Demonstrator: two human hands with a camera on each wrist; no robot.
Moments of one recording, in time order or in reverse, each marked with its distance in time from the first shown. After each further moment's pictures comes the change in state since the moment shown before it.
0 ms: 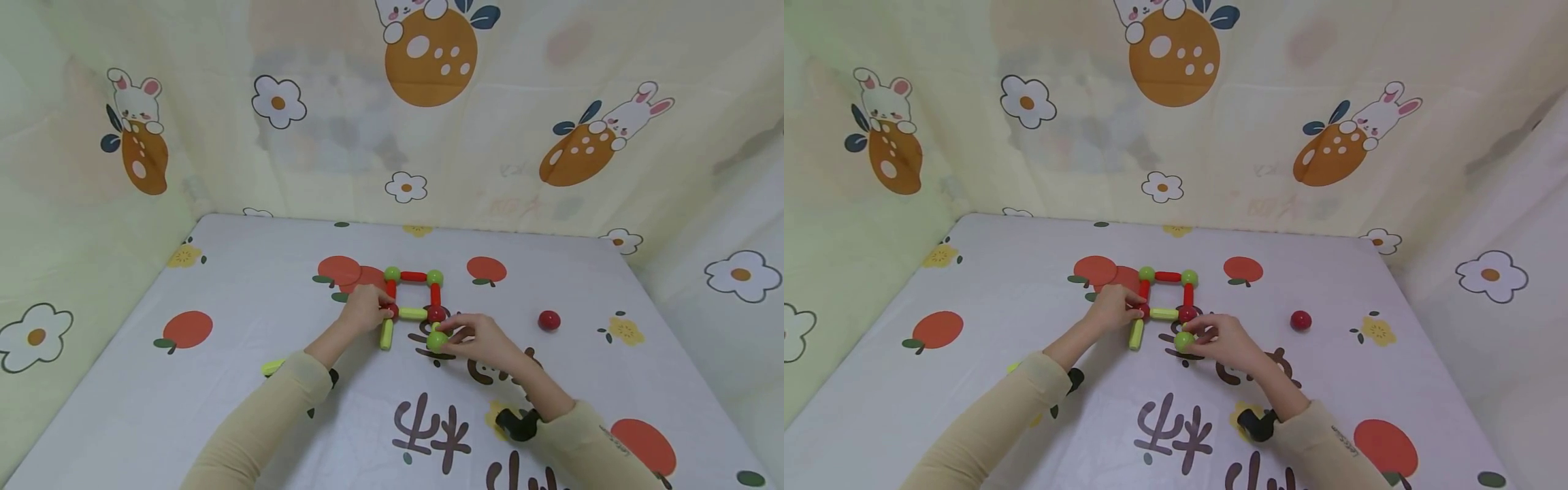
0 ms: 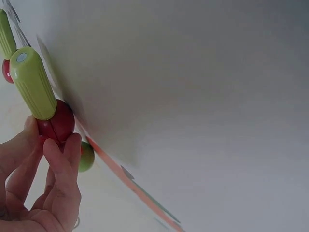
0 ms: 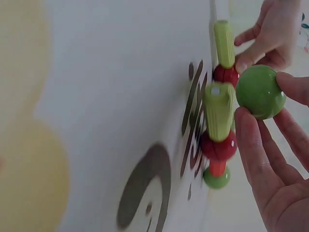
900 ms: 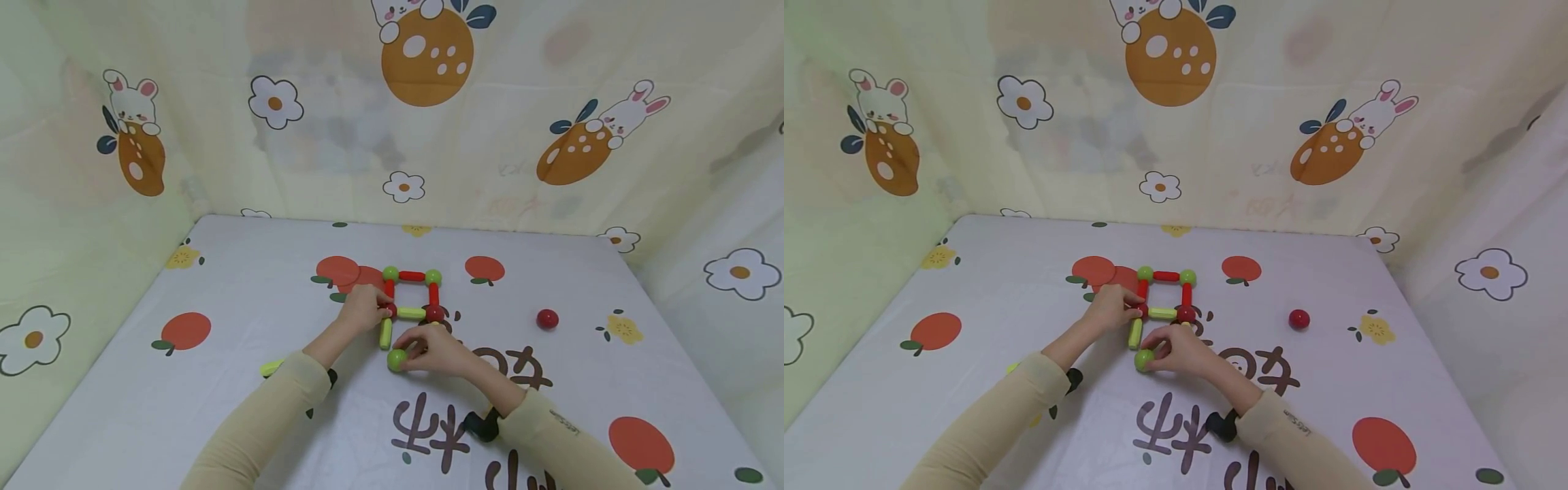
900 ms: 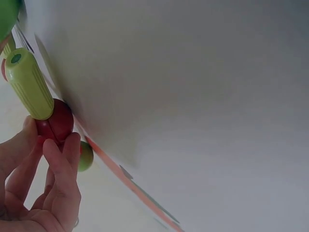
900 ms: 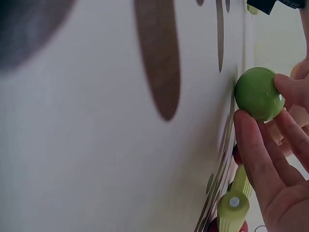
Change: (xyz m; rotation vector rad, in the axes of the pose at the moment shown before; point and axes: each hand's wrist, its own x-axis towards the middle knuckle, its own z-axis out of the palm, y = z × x) left_hand 0.000 0.000 -0.001 0.024 0.002 0.006; right_hand 0.030 -0.016 0.051 -0.025 -0.147 -0.101
